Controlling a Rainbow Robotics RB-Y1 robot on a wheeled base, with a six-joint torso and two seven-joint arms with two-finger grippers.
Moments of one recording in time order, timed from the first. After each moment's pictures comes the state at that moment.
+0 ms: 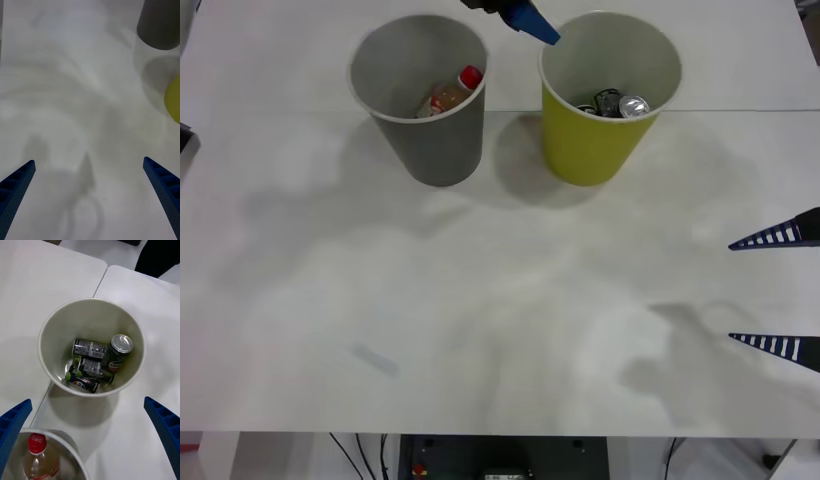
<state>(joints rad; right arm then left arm) 0.26 -1.13 -0.26 -2.01 1.31 -1.13 -0.09 -1.41 0.59 -0.41 -1.17 -1.82 -1.40 1.00</state>
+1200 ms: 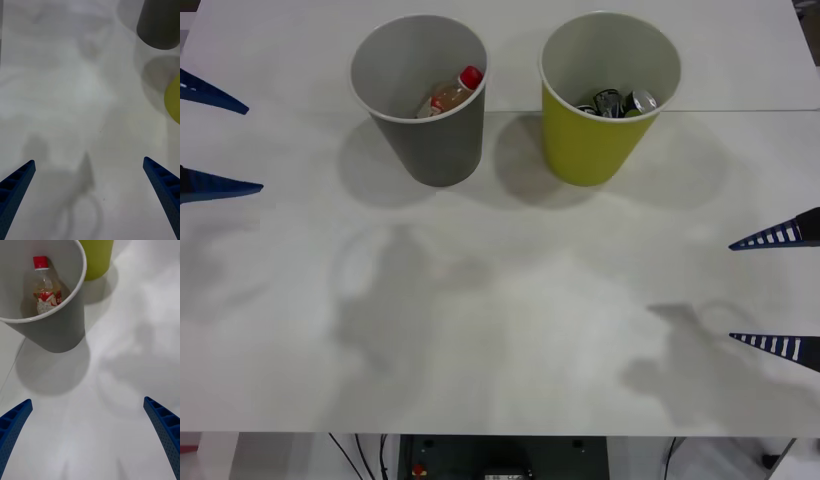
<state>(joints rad) 0.26 -1.13 -0.26 -2.01 1.31 -1.13 -0.09 -0.40 1.14 0.19 -1.62 -1.46 -1.48 0.41</state>
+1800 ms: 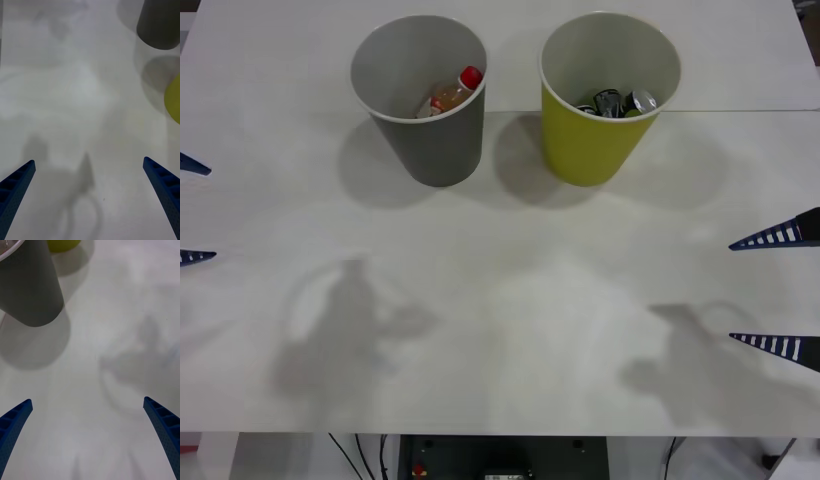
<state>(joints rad) 0.26 -1.13 -0.26 -2.01 1.31 -1.13 -0.09 -0.11 1.10 0.38 -1.62 -1.42 -1.48 0.12</state>
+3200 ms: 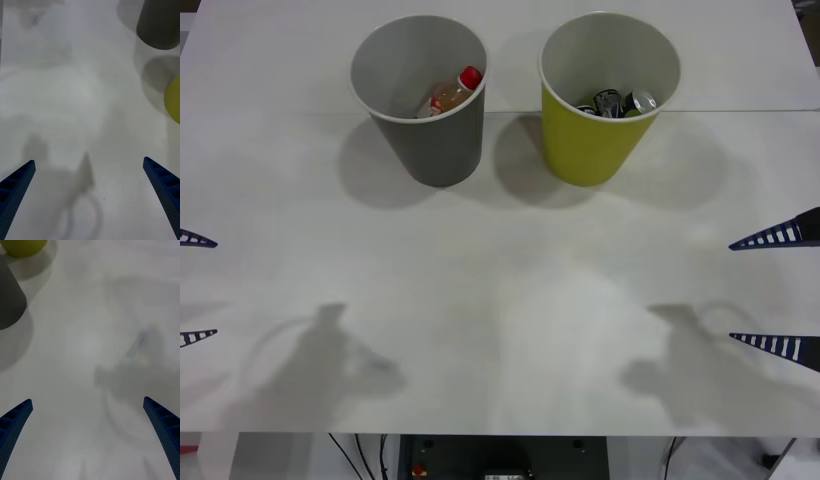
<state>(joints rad) 0.26 -1.13 -0.26 -2.01 1.31 -1.13 -0.09 0.16 1.02 0.42 -1.64 -1.32 -1.43 -0.19</state>
